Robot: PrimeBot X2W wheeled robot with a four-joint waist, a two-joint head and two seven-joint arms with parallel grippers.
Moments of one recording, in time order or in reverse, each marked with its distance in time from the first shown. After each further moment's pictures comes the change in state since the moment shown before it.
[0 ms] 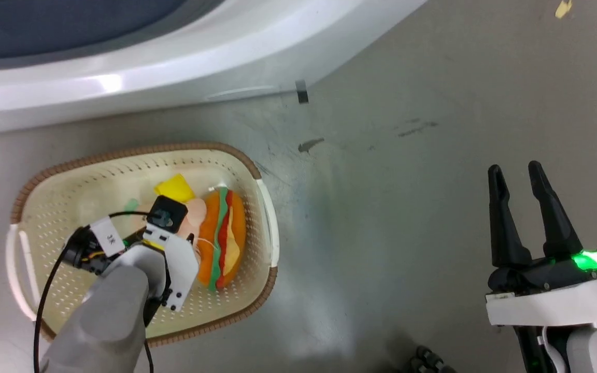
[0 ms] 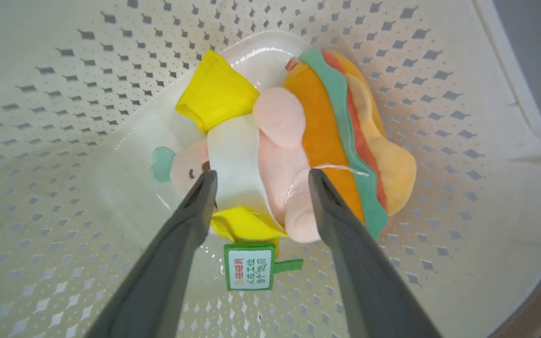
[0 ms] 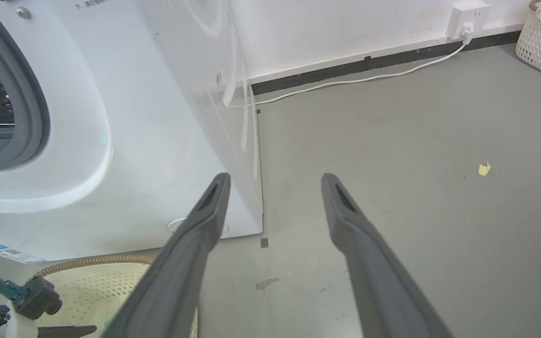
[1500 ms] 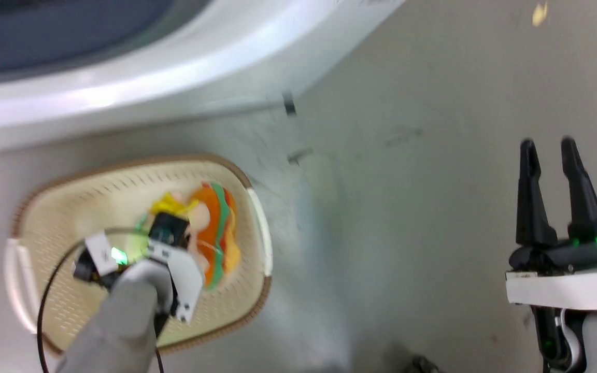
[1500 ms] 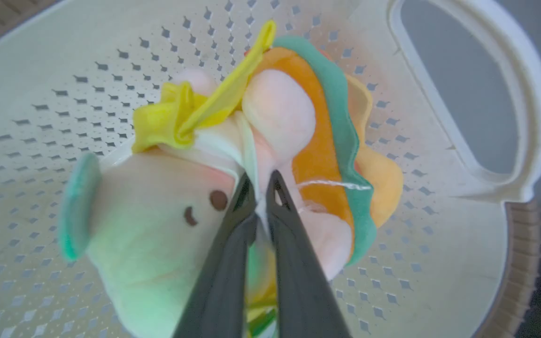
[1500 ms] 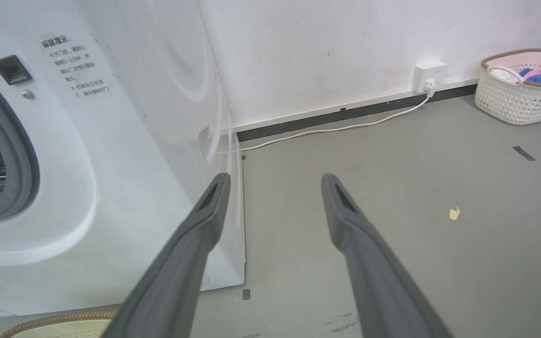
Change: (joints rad) left arm -0.129 -0.071 -0.165 0.370 -0.167 -0.008 -0.316; right arm -0.064 0.000 -0.058 0.030 0.017 0.000 -0.065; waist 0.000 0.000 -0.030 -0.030
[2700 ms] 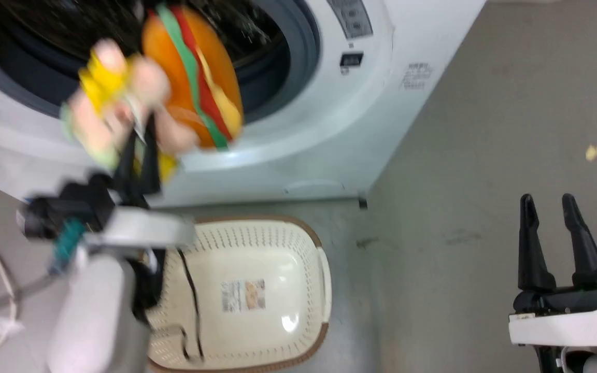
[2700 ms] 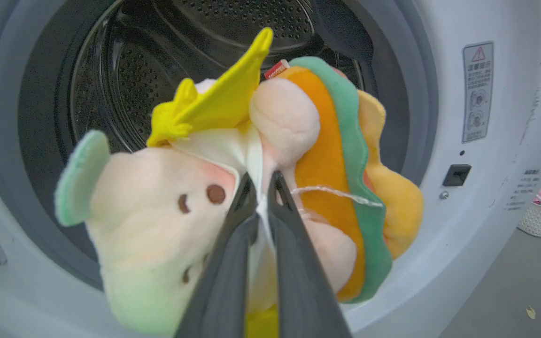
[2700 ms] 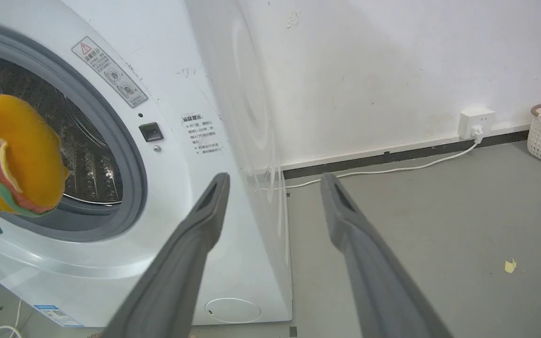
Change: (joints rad) left arm 0.378 -0.048 0.501 -1.159 0.092 0.106 -0.063; right arm 0.146 0.000 -0.036 0.010 -0.081 0.000 0.000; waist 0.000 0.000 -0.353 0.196
